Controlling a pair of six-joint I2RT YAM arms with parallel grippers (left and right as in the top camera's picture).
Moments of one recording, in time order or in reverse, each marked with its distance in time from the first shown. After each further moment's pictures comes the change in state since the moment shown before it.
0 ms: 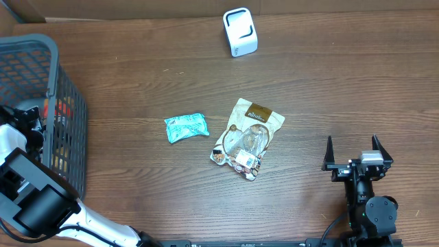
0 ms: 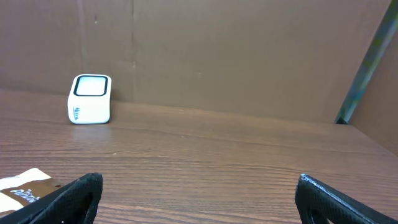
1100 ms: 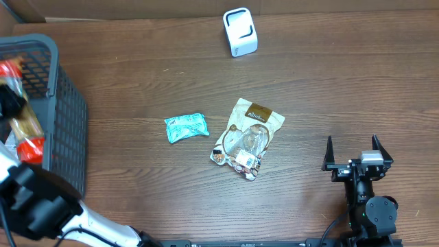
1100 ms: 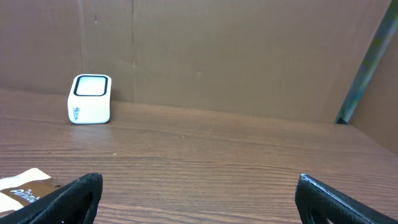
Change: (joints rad) left arm -0.013 -0.046 0.569 -0.410 0.142 -0.223; right arm 0.000 0.000 0.000 0.000 0.000 0.000
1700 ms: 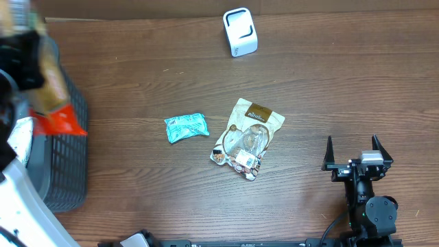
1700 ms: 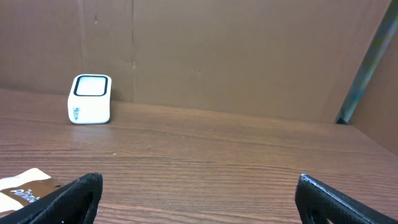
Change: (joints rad) left arm -0.327 -0.563 0.128 -0.060 0.183 -0.088; right arm 0.000 0.000 0.000 0.001 0.000 0.000
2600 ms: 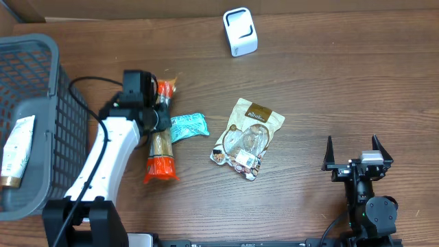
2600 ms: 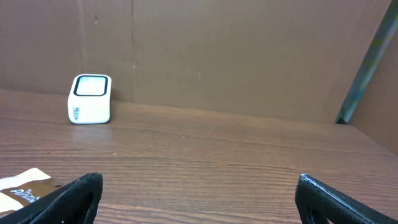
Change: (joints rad) left arm -0.526 0.130 -1.056 0.443 -0.475 -0.351; right arm 0.000 0.000 0.000 0.000 0.000 0.000
